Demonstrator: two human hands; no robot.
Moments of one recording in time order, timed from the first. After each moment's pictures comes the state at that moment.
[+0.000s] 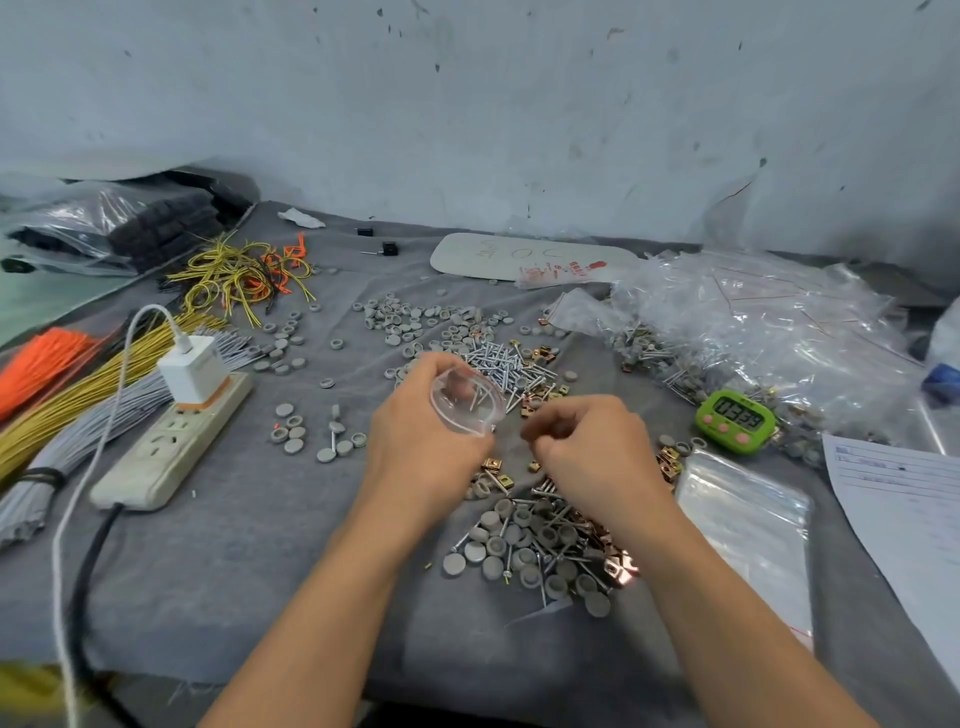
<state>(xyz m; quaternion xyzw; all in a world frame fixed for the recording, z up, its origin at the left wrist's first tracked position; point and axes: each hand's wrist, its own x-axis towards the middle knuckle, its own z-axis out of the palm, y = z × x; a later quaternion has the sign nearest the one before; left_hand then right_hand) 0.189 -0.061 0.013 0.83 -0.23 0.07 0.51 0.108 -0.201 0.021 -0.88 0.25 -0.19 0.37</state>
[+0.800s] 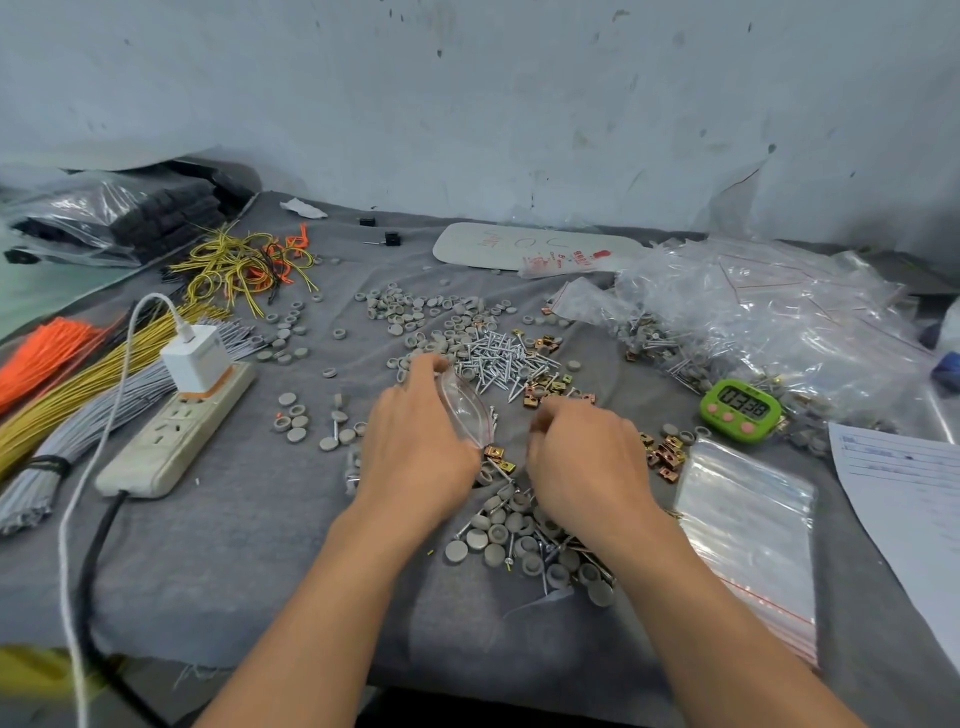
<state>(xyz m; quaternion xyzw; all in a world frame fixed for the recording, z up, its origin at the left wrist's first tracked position) 0.191 -0.059 0.004 0.91 -0.20 0.07 0.36 0.112 -0.183 0.016 -0.94 0.27 -0.14 0.14</state>
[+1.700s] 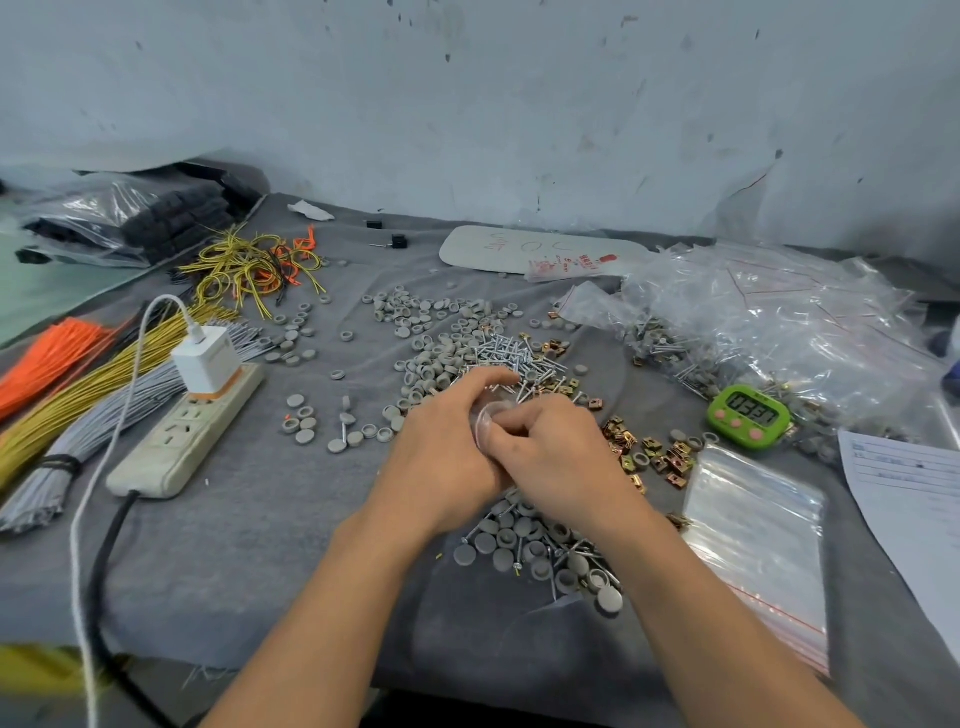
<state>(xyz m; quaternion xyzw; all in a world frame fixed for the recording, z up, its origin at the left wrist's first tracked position) 0.185 -0.053 0.011 0.83 -0.35 0.00 0.43 0.120 -0.175 0.018 -0.90 0.08 -0.17 0.39</state>
